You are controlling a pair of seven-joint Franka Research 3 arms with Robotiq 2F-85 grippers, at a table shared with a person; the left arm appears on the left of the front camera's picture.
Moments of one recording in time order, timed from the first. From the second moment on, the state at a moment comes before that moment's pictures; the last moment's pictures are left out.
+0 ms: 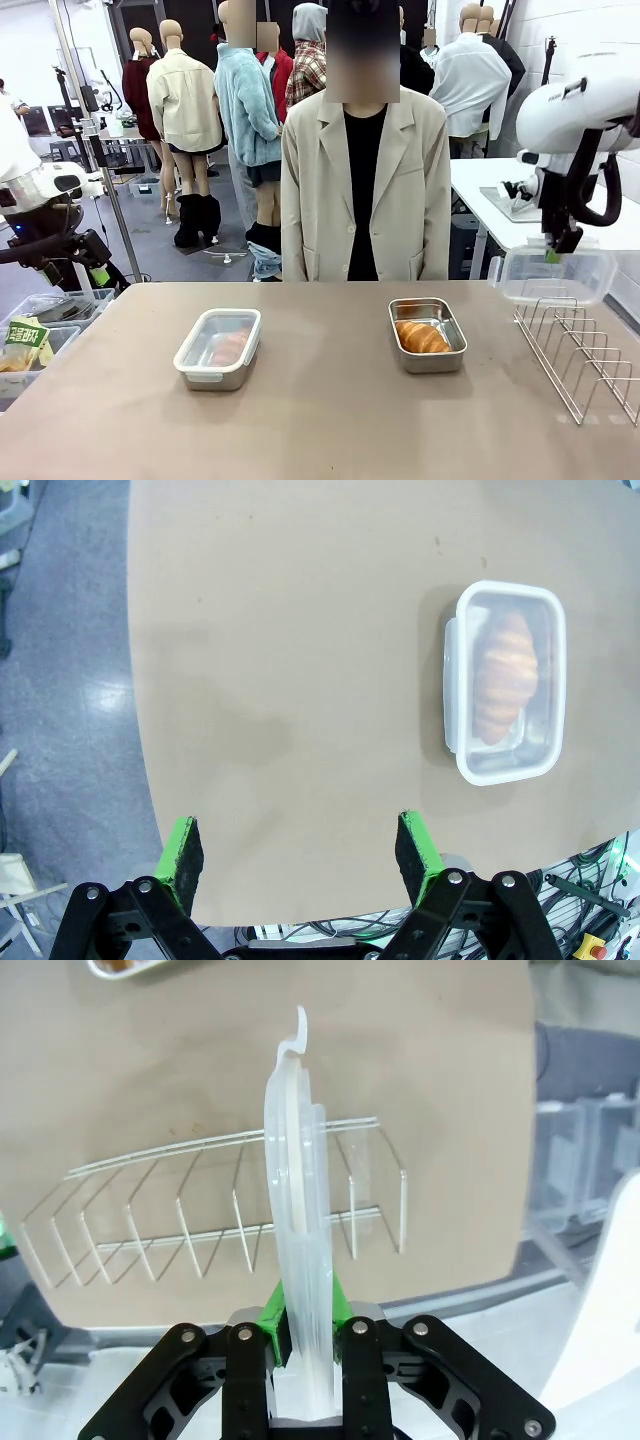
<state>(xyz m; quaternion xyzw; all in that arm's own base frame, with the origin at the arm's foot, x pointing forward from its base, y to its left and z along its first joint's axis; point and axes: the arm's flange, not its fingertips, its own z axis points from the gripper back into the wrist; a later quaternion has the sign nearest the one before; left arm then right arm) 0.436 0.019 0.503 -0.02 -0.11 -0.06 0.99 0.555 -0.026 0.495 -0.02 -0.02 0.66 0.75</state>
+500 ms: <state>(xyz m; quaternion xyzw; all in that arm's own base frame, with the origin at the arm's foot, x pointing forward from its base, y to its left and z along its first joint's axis) 0.436 0.019 0.503 -0.02 -0.11 -0.06 0.99 0.512 0.036 0.600 -0.05 -0.14 0.73 0.67</state>
